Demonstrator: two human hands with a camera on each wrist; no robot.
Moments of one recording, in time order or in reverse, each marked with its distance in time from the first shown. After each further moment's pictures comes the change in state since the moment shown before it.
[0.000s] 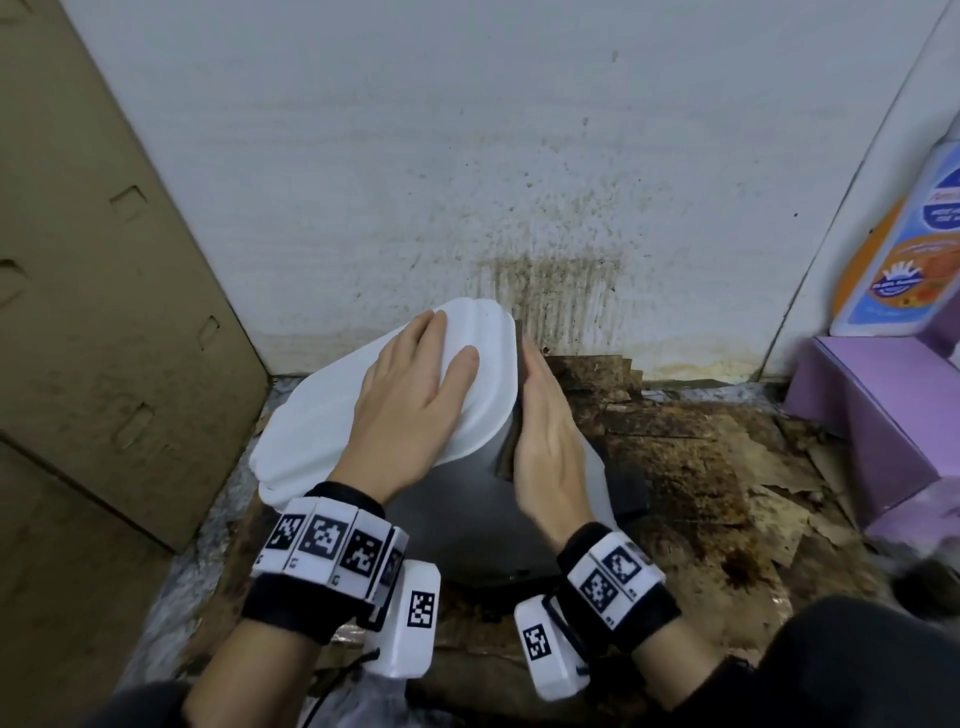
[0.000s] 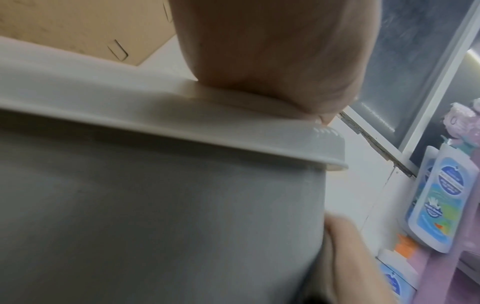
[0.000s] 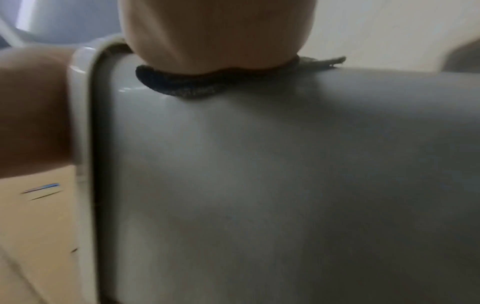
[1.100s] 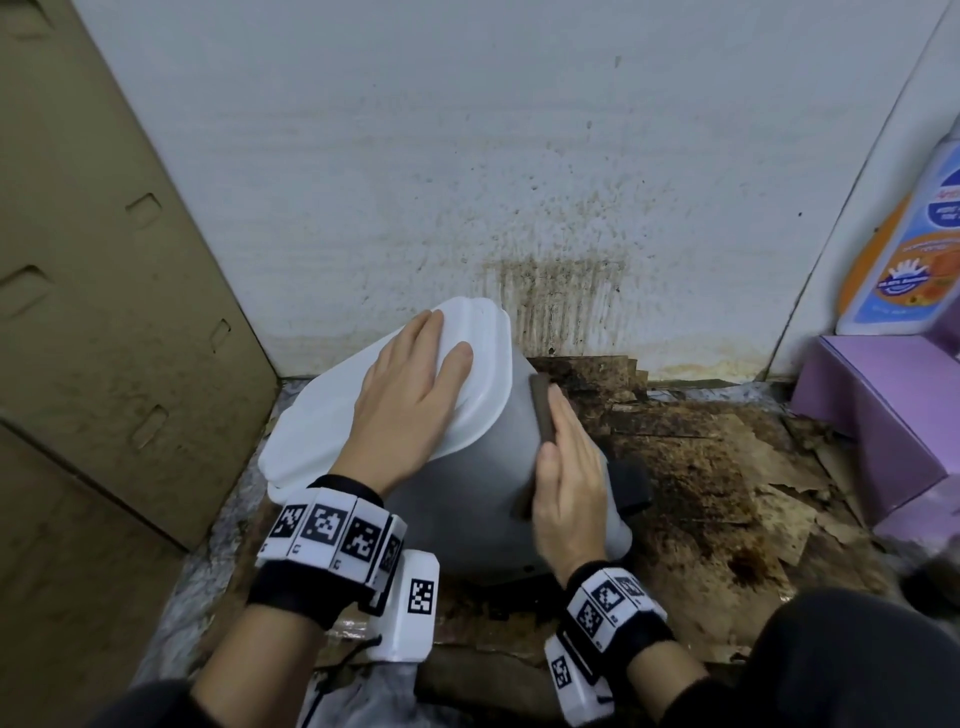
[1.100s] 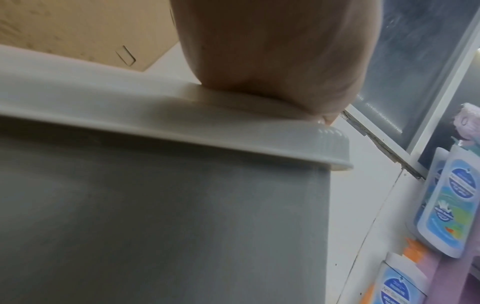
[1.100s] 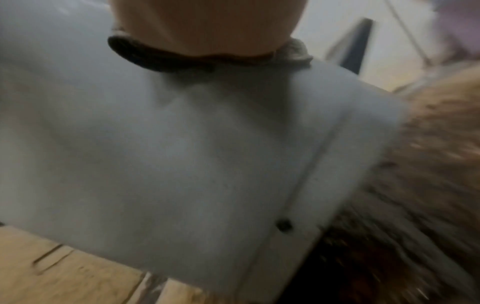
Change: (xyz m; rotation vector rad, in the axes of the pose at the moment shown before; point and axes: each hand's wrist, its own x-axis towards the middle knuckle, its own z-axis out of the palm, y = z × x) left_hand 0.001 -0.011 -0.005 -0.046 0.017 -0.004; right_hand -0.039 0.052 -0.010 -0.287 0.154 -0.206
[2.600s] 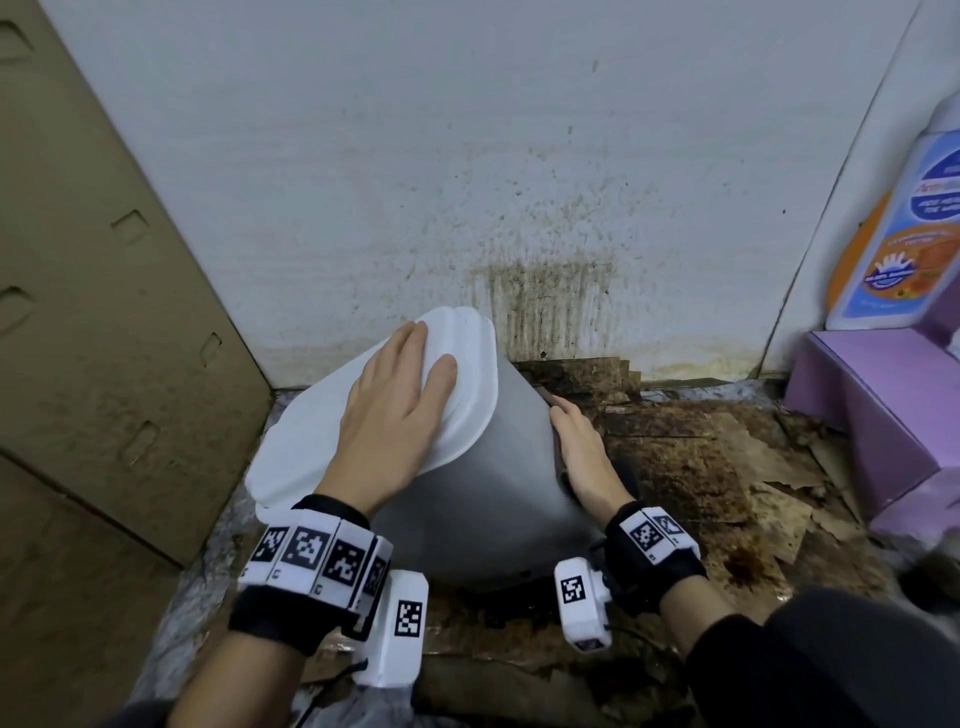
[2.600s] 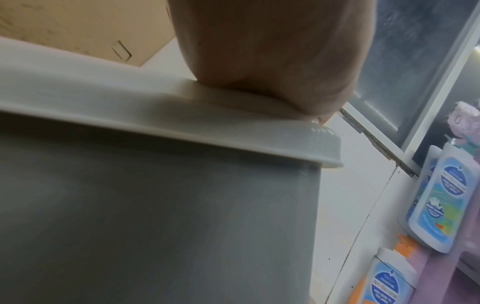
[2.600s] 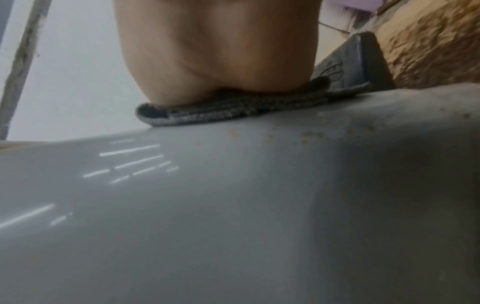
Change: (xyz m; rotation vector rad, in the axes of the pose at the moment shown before) left_hand -0.005 0.006 0.004 0.005 -0.005 0.001; right_hand 0.063 0.031 -0.021 0.137 -0.380 0.630
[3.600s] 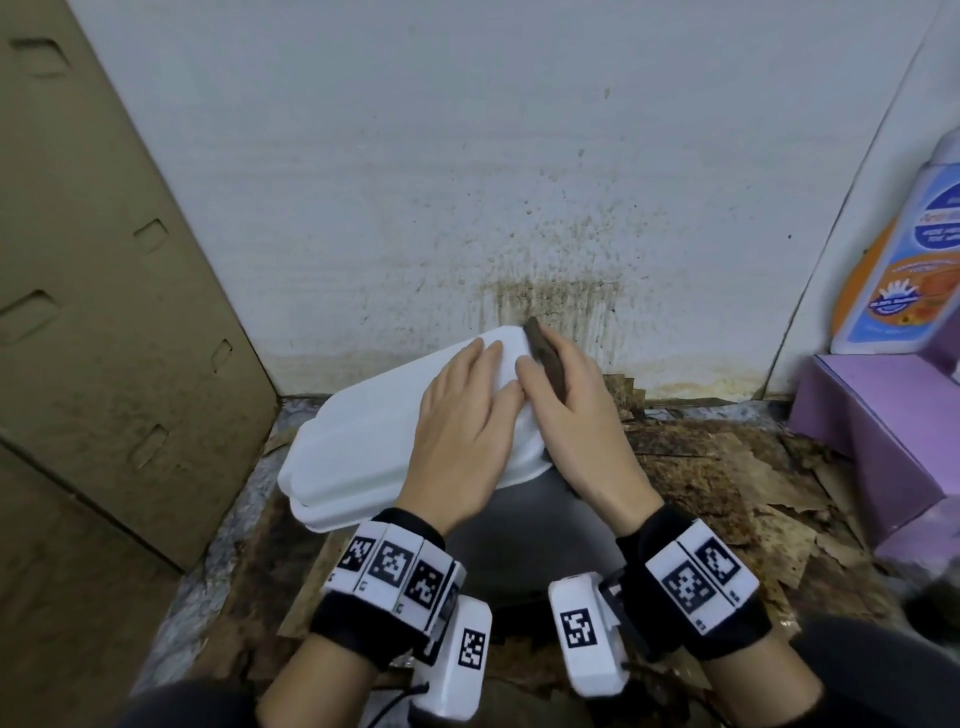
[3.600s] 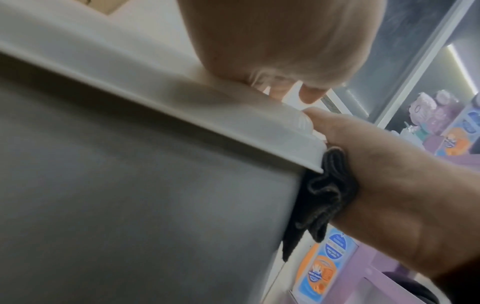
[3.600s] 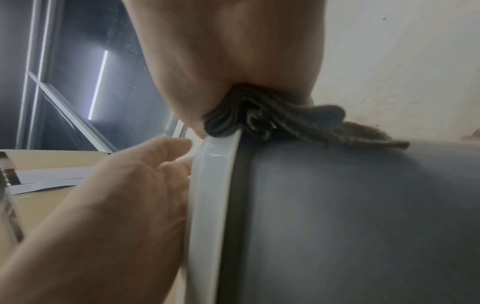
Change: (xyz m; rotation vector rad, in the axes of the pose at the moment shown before) left_hand -0.001 0.027 0.037 -0.023 -0.021 0.136; right_hand -0.053 -0.111 -0.009 0.036 0.040 -0.401
